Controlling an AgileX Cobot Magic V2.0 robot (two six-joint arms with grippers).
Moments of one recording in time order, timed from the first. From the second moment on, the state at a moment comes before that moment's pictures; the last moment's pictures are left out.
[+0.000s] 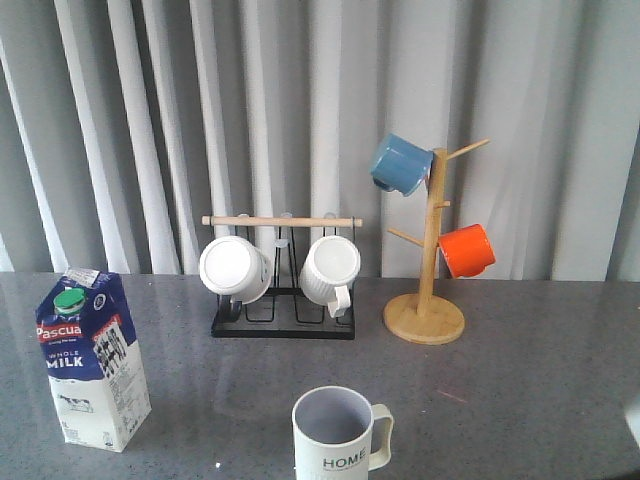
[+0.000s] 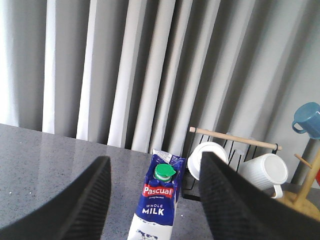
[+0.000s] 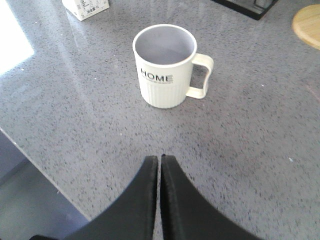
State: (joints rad) left arm 0.11 0.51 -0.86 -0.12 0.46 -0.13; right arm 0.30 0.83 -0.79 0.42 0.75 -0.44
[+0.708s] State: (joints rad) left arm 0.11 0.68 -1.13 -0.21 0.77 0.09; right arm 0.30 0.54 -0.37 0.37 0.59 -0.46
